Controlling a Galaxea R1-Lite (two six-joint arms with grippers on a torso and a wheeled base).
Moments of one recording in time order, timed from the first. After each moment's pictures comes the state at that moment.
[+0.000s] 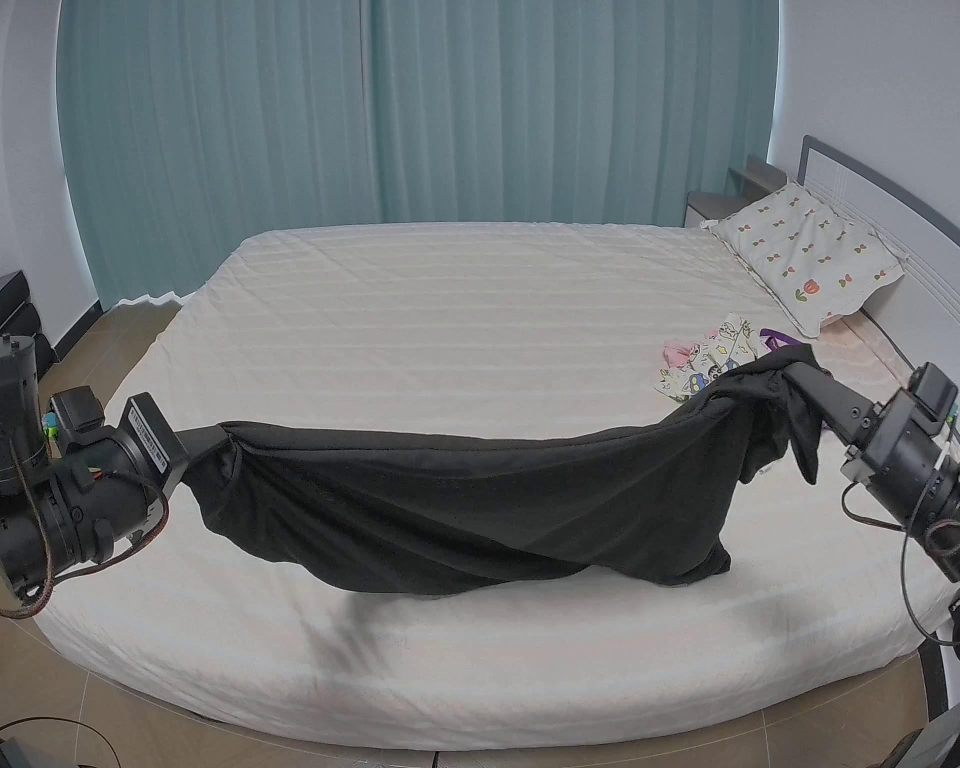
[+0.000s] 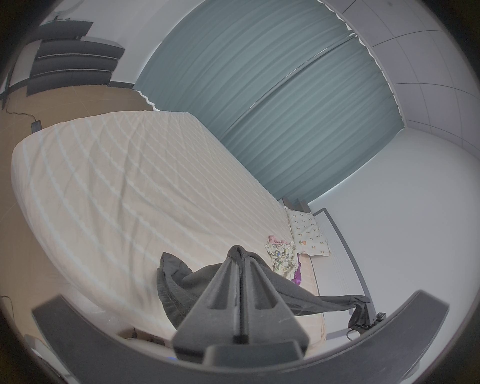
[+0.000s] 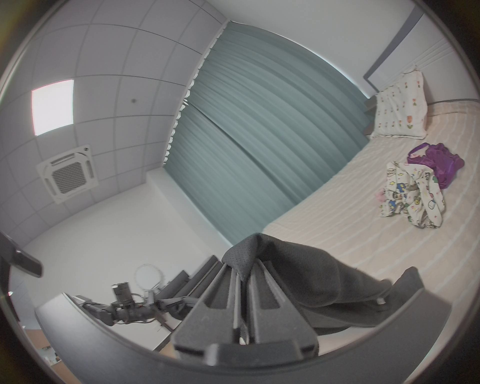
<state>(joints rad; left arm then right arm) -0.39 1.22 -0.63 -0.30 0.09 -0.89 0.36 1.39 -0.29 -1.33 0.25 0.74</state>
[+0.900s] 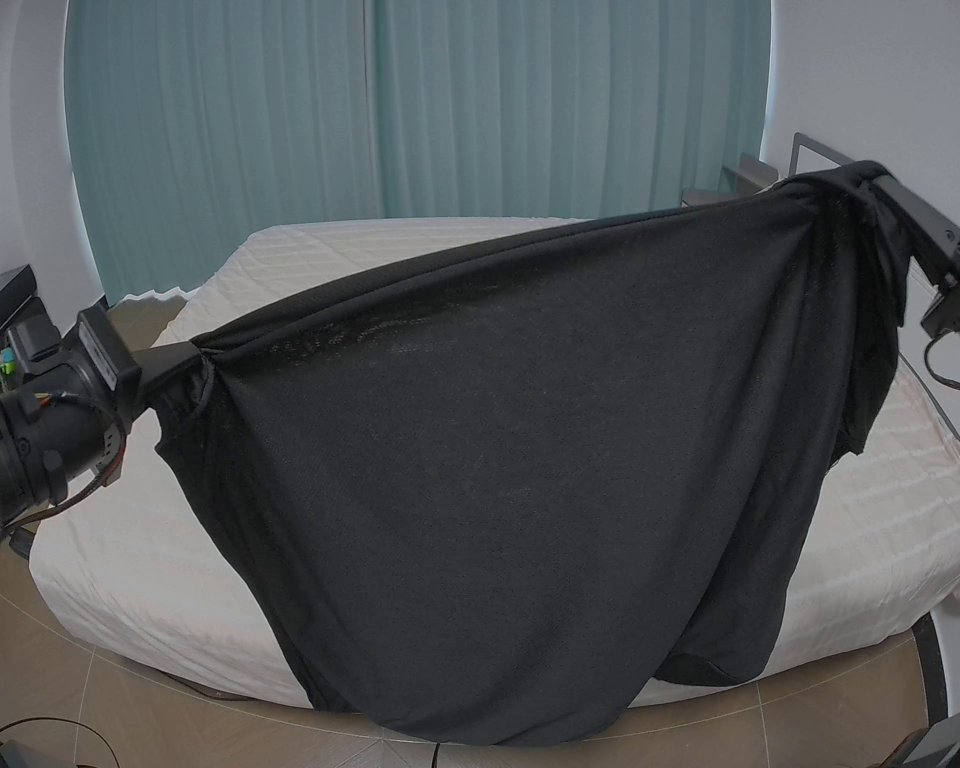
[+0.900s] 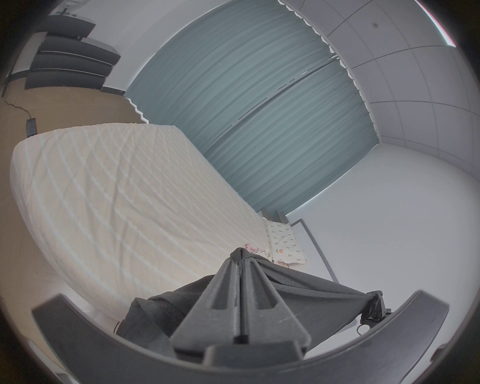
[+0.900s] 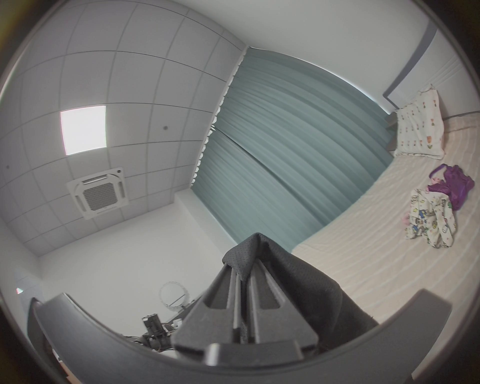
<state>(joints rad) -0.40 1.16 -0.77 -0.24 0.09 -0.90 0.26 1.19 -0.71 -0.90 0.33 0.85</state>
